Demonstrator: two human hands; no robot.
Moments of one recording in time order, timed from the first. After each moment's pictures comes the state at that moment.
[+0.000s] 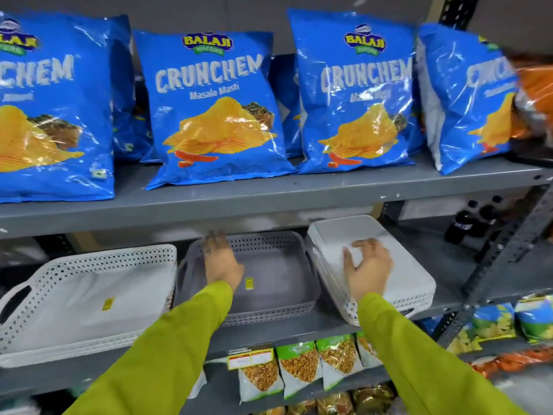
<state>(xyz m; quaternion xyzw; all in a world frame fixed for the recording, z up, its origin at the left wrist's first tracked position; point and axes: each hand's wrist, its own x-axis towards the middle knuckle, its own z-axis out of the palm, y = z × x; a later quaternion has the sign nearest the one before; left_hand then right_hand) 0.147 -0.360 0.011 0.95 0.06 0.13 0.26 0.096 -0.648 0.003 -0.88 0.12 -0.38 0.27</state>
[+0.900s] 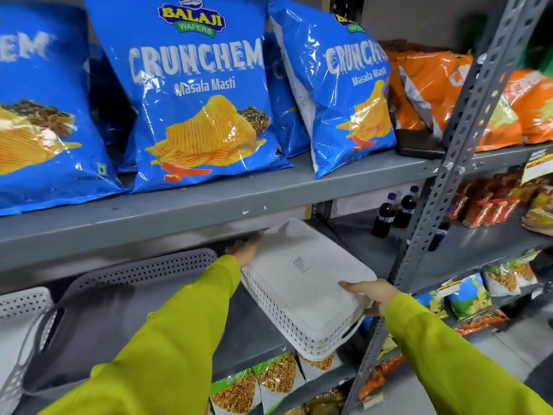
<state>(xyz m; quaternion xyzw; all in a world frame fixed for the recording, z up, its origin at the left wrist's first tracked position) 0.253 -0.613 0.000 0.90 0.02 -0.15 0.41 0.099 -0.912 -0.067 -0.68 0.36 0.06 0.63</state>
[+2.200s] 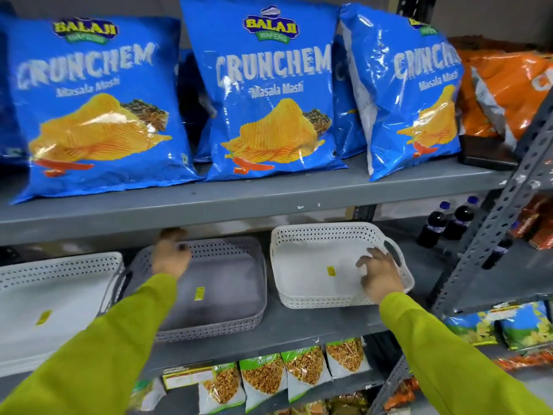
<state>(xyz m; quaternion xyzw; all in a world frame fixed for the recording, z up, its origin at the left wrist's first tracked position) 0.195 -0.383 0.018 0.91 0.11 0.17 0.37 0.125 -0.817 -0.002 -0.99 0.11 -0.01 0.11</state>
